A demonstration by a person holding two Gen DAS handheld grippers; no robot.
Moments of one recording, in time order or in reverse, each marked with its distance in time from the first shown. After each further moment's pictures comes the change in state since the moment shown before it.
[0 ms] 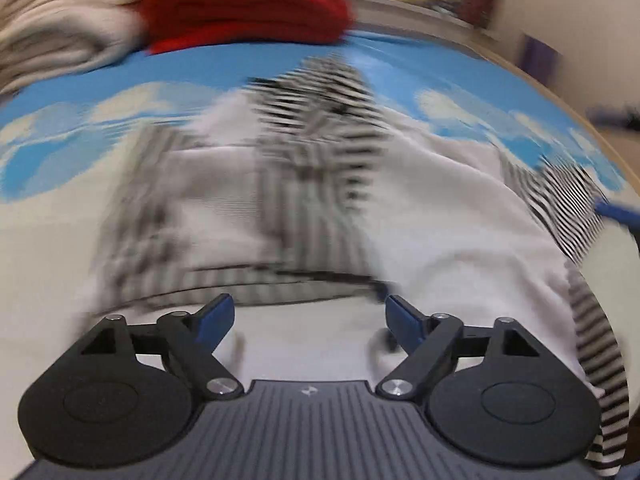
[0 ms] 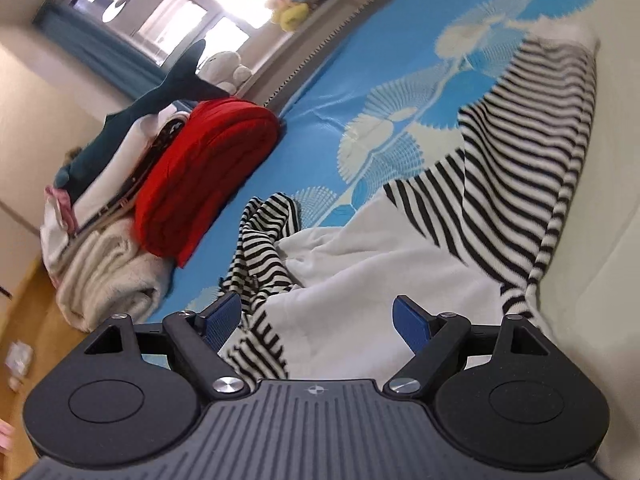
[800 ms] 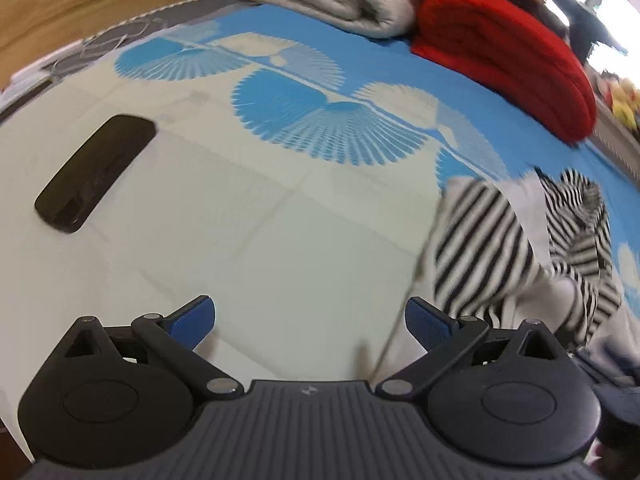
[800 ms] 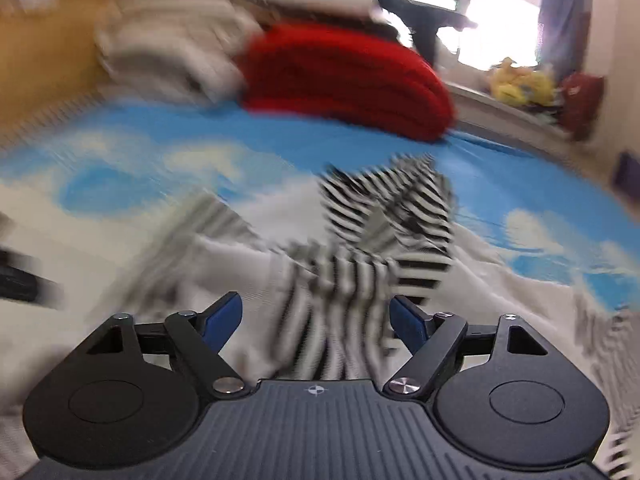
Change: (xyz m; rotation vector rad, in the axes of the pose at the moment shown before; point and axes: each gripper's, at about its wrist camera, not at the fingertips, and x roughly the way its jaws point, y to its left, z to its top) left arm -0.007 0.188 0.025 -0.526 0.024 0.312; right arm 0.165 0.178 -0.206 -1.062 0.019 -0.276
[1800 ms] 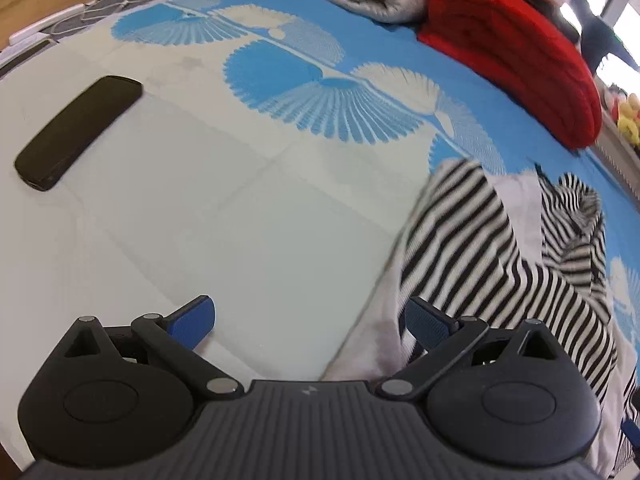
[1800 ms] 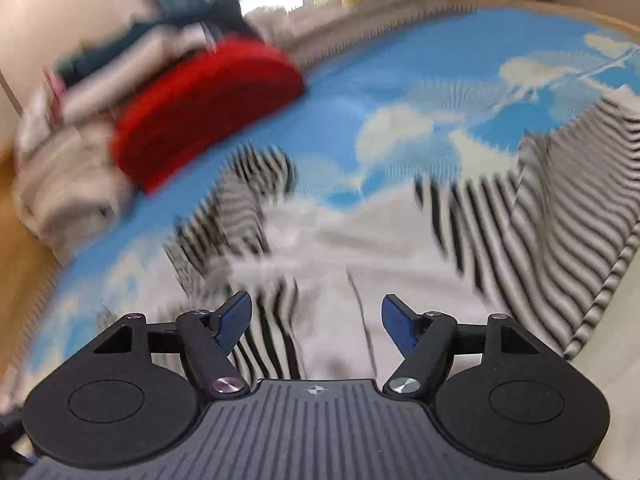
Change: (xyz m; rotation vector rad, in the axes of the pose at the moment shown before) left arm 0.010 -0.026 -0.012 -0.044 0.066 -0.025; right arm -0.012 -0.240 -0.057 0.662 0.059 0.163
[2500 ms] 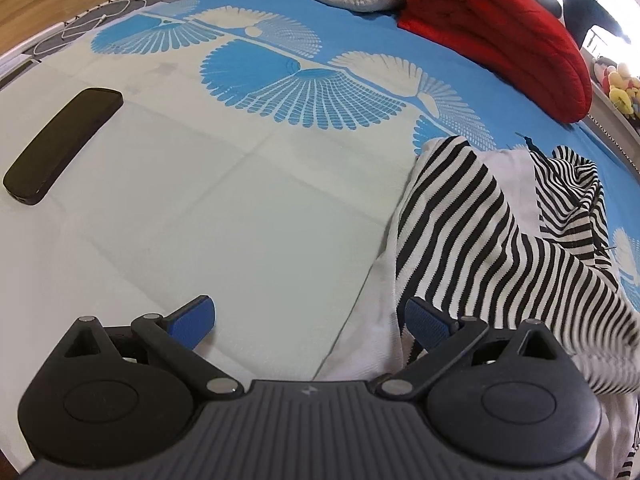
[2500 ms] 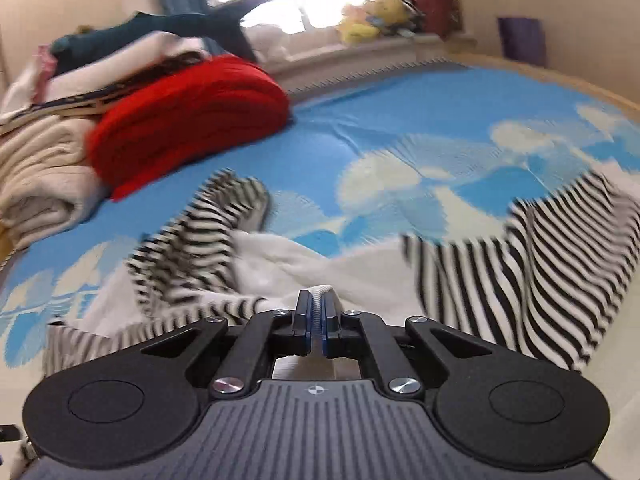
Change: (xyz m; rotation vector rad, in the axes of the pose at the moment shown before) left arm 0.005 -0.012 -0.007 0.072 -0.010 0.013; right arm 0.018 0.012 0.013 -0.107 -0.131 -0.129
